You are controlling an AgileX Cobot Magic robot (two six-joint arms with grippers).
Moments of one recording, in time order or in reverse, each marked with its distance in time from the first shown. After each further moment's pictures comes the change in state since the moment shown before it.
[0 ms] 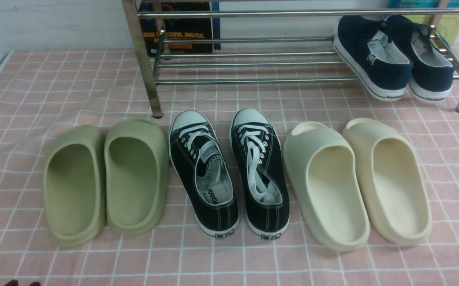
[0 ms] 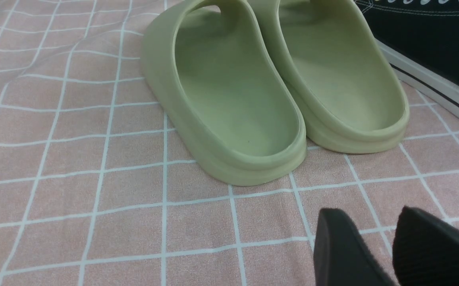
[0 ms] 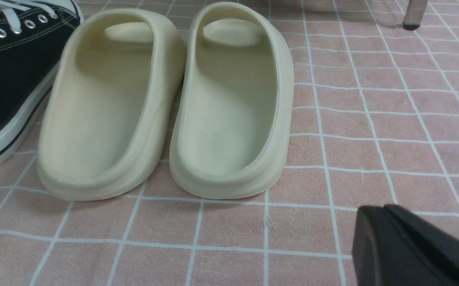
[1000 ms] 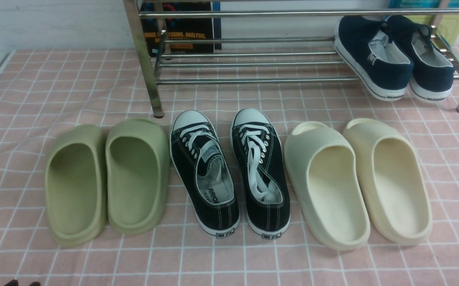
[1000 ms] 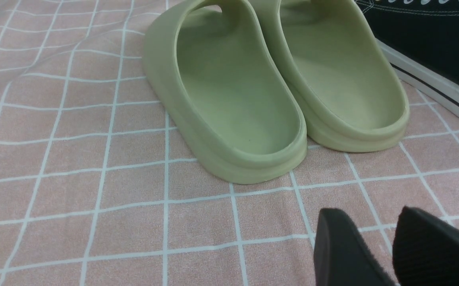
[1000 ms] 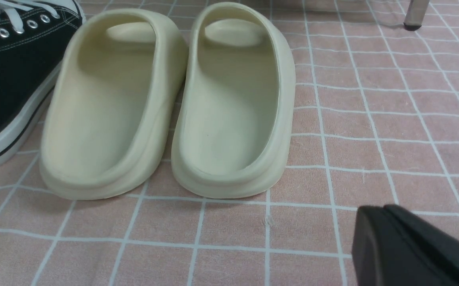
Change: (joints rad) right arm 0.000 0.000 0.000 0.000 0.001 0.000; left arm 0.000 0.000 0.000 0.000 0.000 0.000
